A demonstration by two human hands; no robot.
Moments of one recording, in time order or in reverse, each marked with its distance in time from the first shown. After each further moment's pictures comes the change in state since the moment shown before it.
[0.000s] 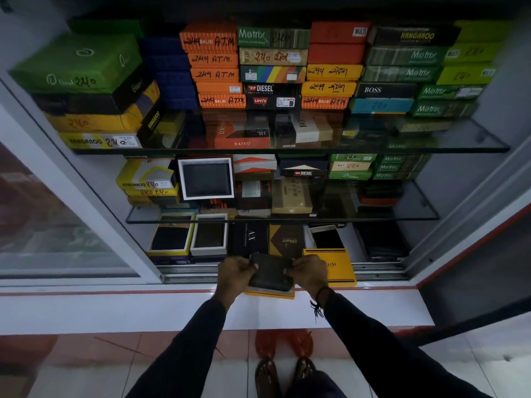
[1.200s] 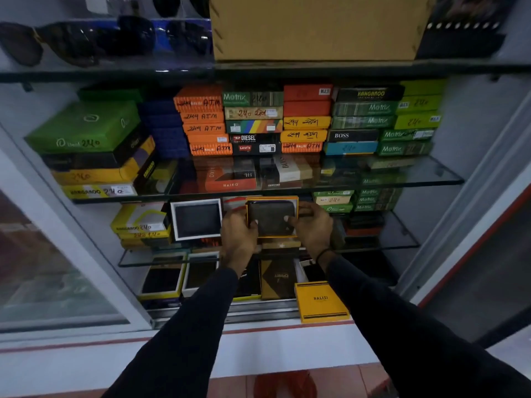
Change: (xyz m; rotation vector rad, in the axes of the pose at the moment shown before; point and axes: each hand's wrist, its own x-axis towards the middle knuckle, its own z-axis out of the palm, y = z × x) left_hand 0.035 0.181 -0.036 0.134 0.352 0.364; right_hand 0.058 -0.110 -0.117 0.494 0.418 -0.196
